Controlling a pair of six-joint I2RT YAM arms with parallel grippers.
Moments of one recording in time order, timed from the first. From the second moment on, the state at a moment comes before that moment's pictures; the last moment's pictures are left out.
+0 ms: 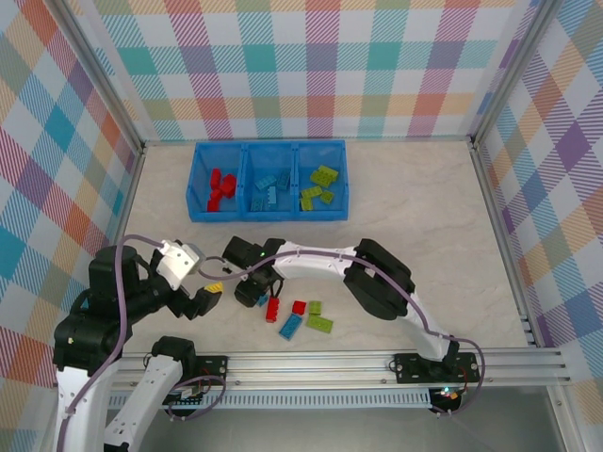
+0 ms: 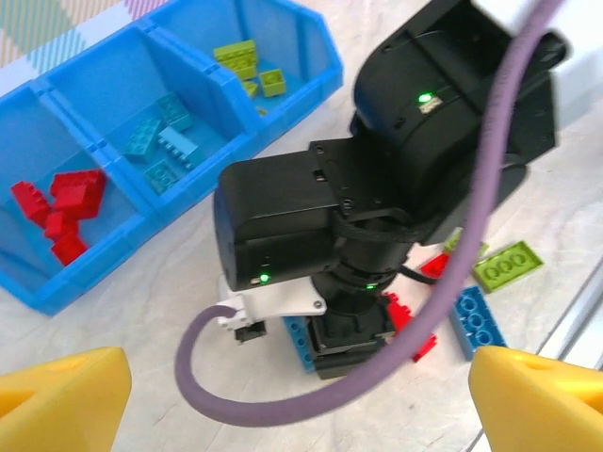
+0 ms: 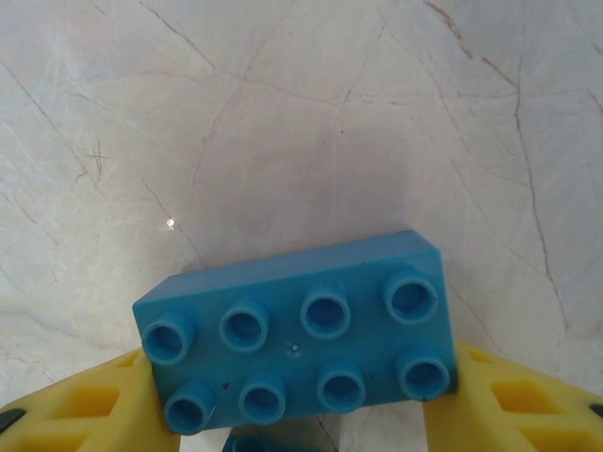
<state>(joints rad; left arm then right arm) -0.16 0.53 1.09 -1.19 0.45 0.45 1.14 2.21 1.69 -0.69 -0.07 0.13</state>
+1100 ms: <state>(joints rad) -0.16 0.58 0.93 -0.86 0.56 -0.03 0.80 2.49 2.53 -0.93 0.06 0.36</state>
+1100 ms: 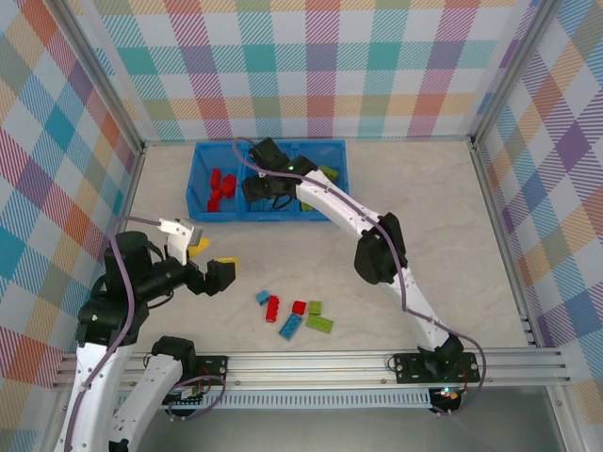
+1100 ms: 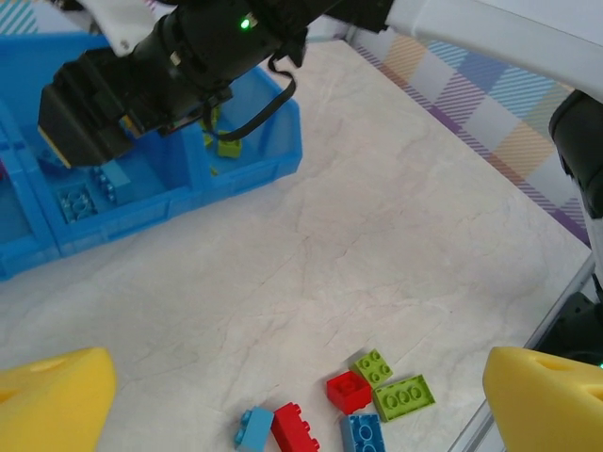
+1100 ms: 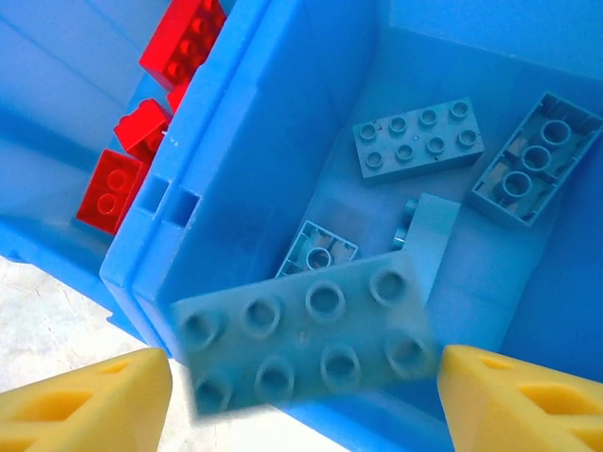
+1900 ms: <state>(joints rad) -0.34 0.65 0.82 -0.86 0.41 -0.34 0.87 2.48 2.91 -1.61 0.07 0.10</state>
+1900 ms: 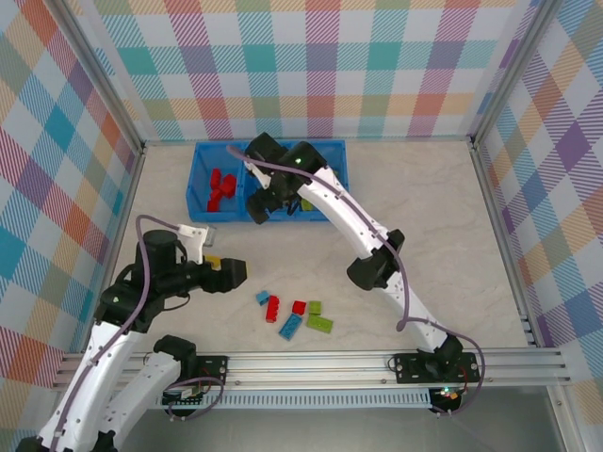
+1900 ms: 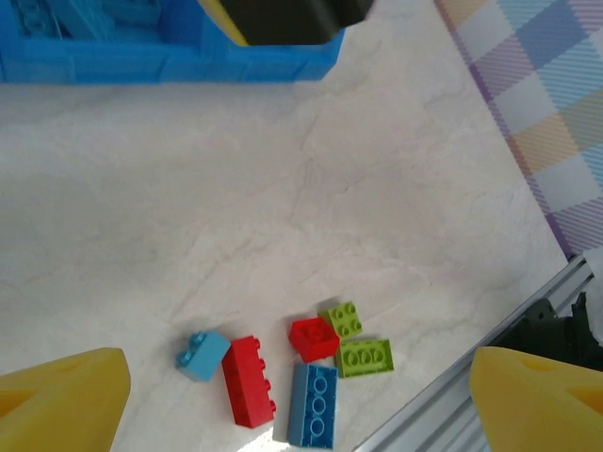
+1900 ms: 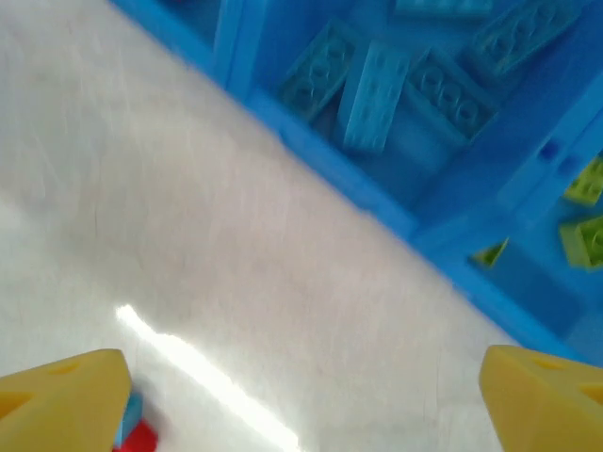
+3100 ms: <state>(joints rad) -0.77 1.41 0.87 -0.88 0.00 0.32 0.86 1.25 1.33 -1.14 -0.09 0.10</state>
